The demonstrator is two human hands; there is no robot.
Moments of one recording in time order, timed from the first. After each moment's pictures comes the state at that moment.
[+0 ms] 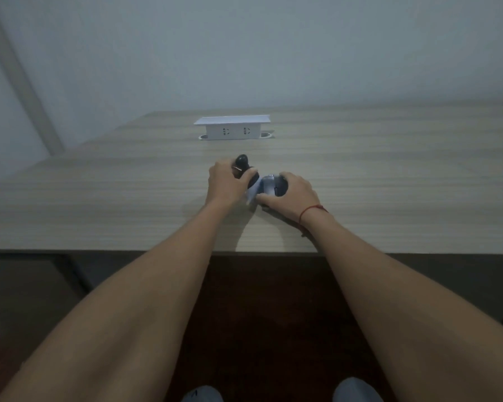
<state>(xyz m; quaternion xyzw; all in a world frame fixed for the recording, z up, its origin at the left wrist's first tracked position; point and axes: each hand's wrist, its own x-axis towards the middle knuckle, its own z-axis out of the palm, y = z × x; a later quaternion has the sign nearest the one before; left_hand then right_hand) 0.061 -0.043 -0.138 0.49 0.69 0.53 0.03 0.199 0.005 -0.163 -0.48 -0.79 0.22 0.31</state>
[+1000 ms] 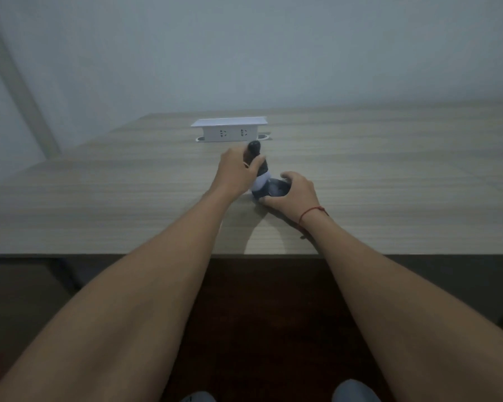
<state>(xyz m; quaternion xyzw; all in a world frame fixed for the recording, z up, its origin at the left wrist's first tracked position) 0.071 -0.030 -0.114 0.56 0.68 0.47 0.00 0.203 0.010 -0.163 -0.47 -0.75 0.29 0.37</state>
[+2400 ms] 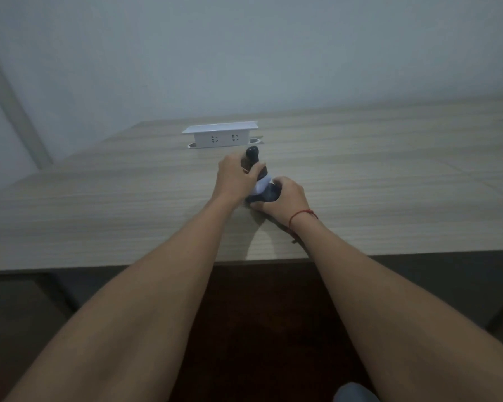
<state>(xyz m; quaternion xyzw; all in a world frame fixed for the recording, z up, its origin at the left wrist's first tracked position) 0.091 -0.019 -0.117 0.55 0.68 0.48 -0.01 0.203 0.012 -0.163 -0.48 -0.74 0.30 0.37</state>
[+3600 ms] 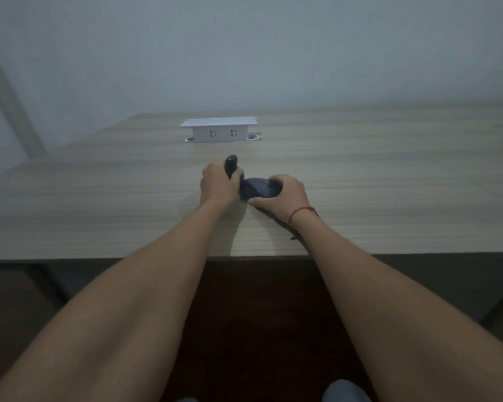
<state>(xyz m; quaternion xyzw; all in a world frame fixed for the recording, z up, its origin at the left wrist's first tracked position) 0.071 -0.024 -0.139 0.46 0.74 0.50 0.01 0.209 0.004 -0.159 -0.46 -0.75 0.29 0.38</state>
